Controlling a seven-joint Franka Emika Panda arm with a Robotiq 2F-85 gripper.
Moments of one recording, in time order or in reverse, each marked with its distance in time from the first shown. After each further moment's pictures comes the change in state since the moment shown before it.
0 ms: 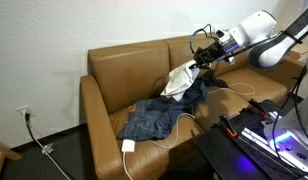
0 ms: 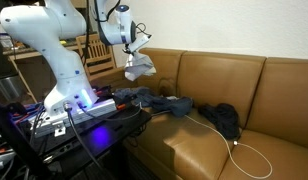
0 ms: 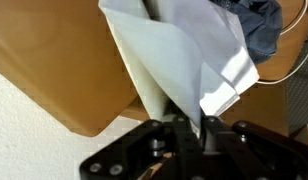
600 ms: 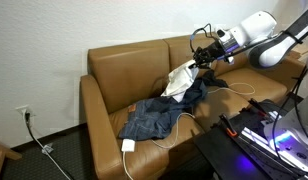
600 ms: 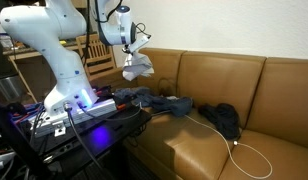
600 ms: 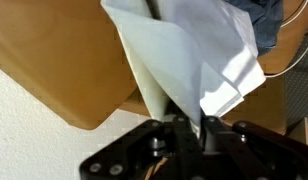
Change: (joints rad) arm -0.013 0.042 0.010 -0.001 -0.005 -0.002 -0.024
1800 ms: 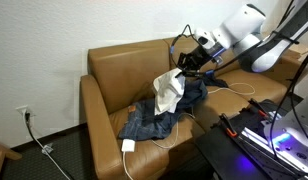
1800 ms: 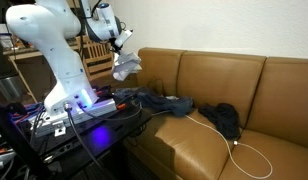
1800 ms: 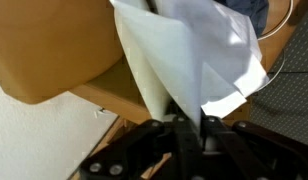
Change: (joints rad) arm 0.440 -0.335 0.016 0.000 0.220 -0.007 0.035
